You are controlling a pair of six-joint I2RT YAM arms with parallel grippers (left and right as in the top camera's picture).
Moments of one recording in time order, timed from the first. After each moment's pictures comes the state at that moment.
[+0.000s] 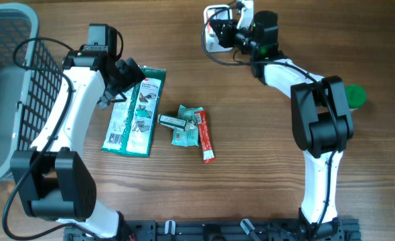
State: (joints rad) left arm -0.05 1.75 1.41 -0.95 -0.03 -0.67; right arm 0.23 2.30 1.51 0.52 -0.59 0.53
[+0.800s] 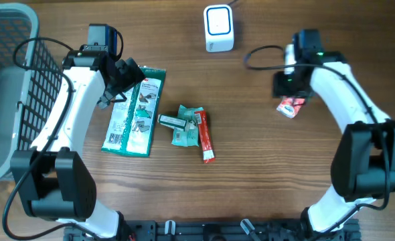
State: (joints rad) left arm -0.05 1.75 1.41 -0.95 -0.03 -0.67; right arm 0.10 1.87 1.35 -0.84 -0.08 0.06
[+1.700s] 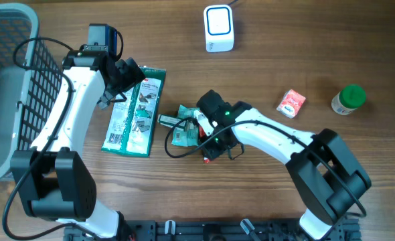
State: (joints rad) left arm -0.05 1.75 1.41 -0.95 -0.03 -0.67; right arm 0.70 1.85 1.08 -0.68 -0.25 0.11
